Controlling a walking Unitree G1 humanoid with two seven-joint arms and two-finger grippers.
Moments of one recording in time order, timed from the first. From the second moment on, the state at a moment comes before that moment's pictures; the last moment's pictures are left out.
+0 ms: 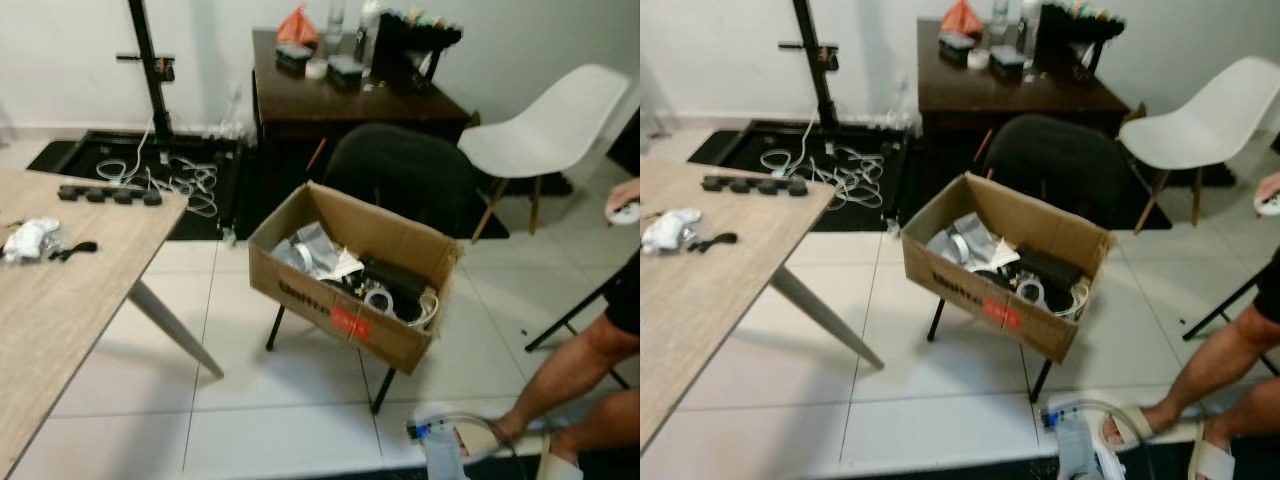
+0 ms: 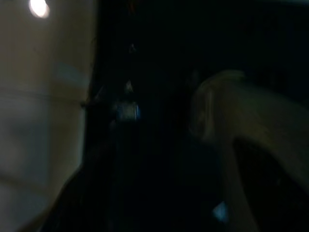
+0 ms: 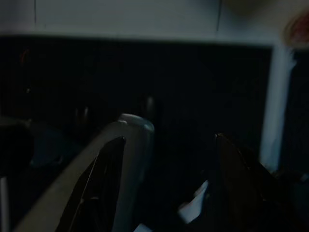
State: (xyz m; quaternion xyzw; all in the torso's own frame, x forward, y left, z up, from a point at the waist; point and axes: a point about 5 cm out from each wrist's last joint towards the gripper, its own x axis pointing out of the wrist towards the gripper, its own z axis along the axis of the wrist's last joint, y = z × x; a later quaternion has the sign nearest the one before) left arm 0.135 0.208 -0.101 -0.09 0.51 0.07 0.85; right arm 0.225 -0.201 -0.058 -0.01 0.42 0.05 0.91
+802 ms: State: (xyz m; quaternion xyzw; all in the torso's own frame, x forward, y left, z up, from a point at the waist) left arm 0.120 0.209 -0.105 -0.09 0.53 0.07 0.84; right arm 0.170 -0.220 -0.085 -0.02 0.49 -0.01 0.87
